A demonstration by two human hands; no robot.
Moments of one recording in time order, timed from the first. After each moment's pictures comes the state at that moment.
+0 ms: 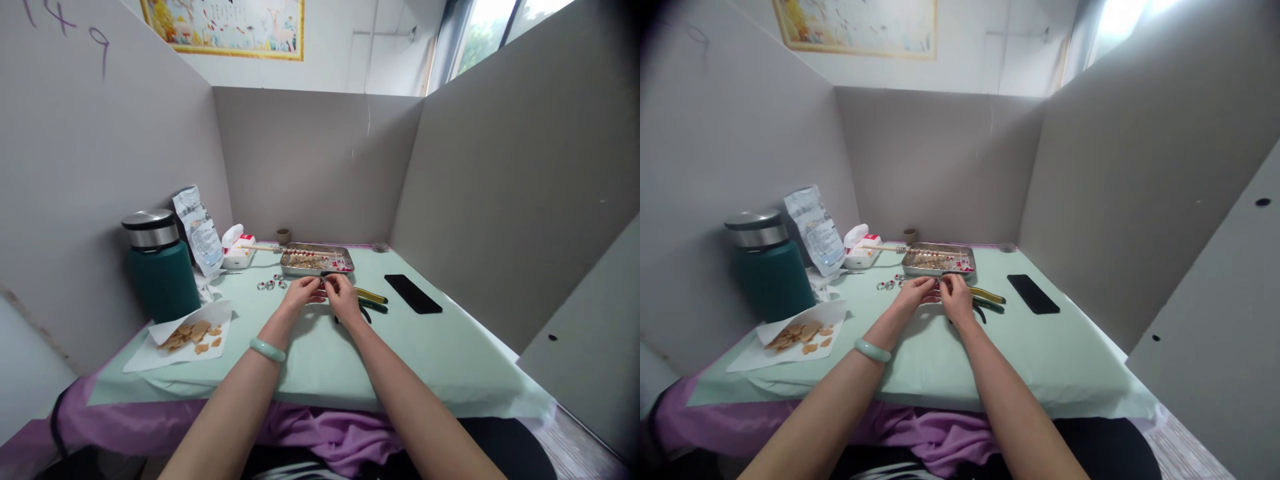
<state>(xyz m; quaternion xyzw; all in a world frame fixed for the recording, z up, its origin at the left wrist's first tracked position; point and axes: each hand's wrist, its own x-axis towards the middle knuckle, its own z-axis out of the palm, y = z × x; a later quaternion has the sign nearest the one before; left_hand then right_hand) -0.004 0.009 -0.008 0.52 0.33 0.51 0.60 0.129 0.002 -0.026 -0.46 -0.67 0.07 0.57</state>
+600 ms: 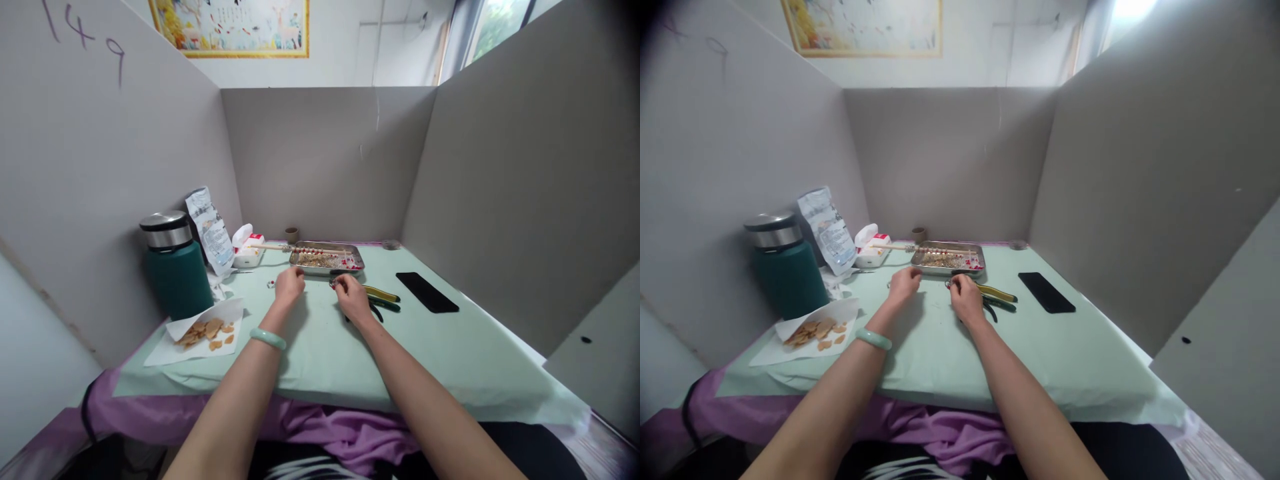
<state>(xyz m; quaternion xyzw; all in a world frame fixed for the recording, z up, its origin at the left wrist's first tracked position) -0.043 0.026 0.010 0.63 0.65 0.39 0.14 0.131 0.009 -0.035 -0.50 -0.69 0.06 0.52</state>
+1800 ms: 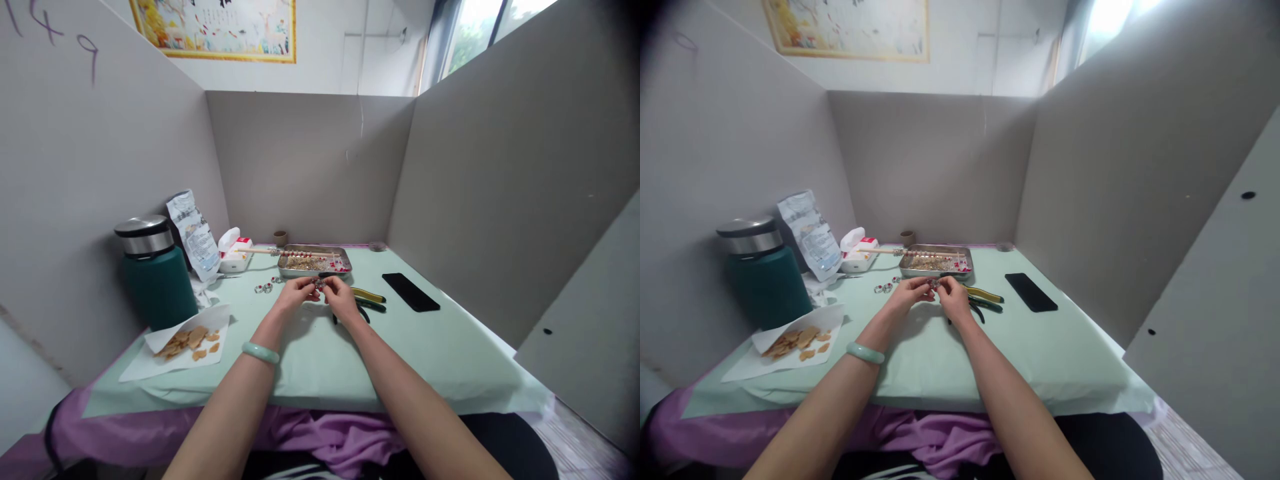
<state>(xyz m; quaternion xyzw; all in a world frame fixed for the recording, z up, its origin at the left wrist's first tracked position) -0.011 0.008 0.001 0.56 0.33 0.51 0.56 0.129 0.005 -0.027 -0.44 -0.64 0.22 0.58</state>
